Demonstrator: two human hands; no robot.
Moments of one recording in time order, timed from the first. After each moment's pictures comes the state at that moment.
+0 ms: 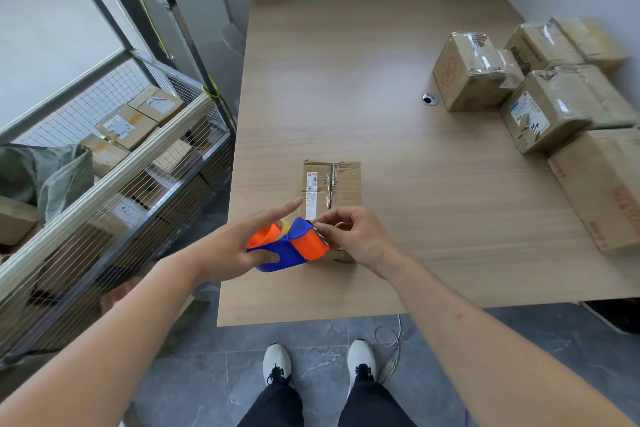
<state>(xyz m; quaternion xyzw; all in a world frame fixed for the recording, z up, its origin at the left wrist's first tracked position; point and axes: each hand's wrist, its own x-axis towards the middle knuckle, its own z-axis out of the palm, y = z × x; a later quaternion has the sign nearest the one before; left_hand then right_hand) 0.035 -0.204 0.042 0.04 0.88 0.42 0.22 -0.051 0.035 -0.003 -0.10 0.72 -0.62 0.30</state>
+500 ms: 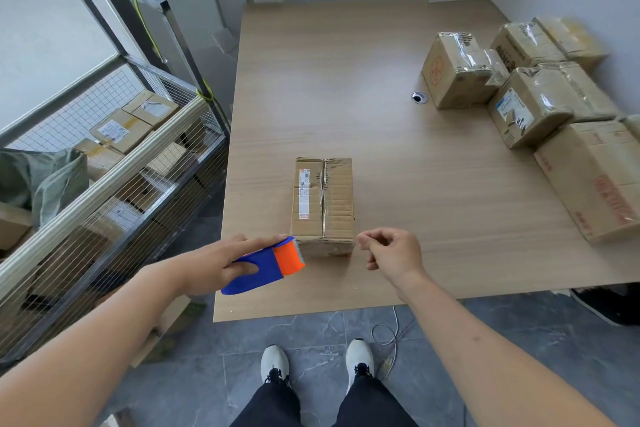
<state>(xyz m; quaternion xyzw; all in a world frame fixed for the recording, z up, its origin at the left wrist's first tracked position) 0.063 -0.216 0.020 0.04 0.89 0.32 0.33 -0.024 0.101 -0.043 0.13 0.78 -0.58 0.19</state>
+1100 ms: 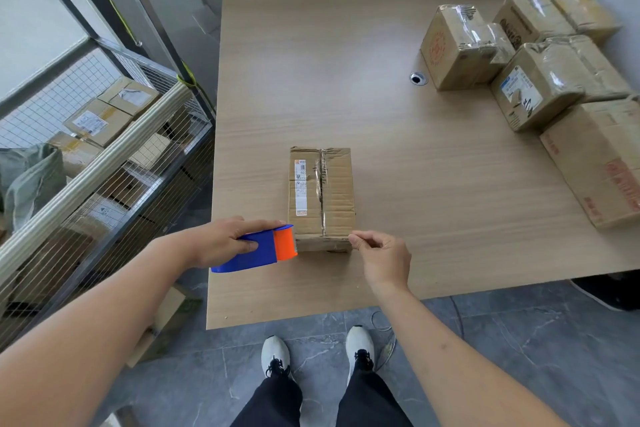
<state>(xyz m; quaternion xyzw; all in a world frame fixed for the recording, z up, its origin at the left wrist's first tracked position) 0.001 -0.227 -0.012 0.00 0.87 0.31 0.38 -0.017 0.079 -0.094 0.16 0.83 -0.52 0.11</state>
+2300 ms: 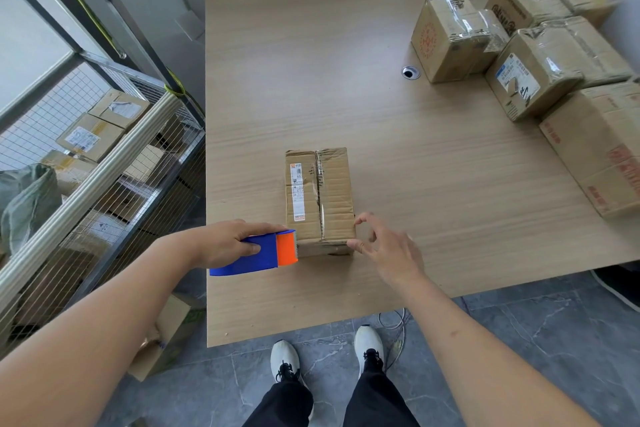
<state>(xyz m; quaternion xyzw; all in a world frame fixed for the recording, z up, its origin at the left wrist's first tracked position) -0.032 -0.215 -0.004 0.01 0.86 0.26 0.43 -0.056 0.109 -0.082 -0.09 0.95 -0.24 0.17</state>
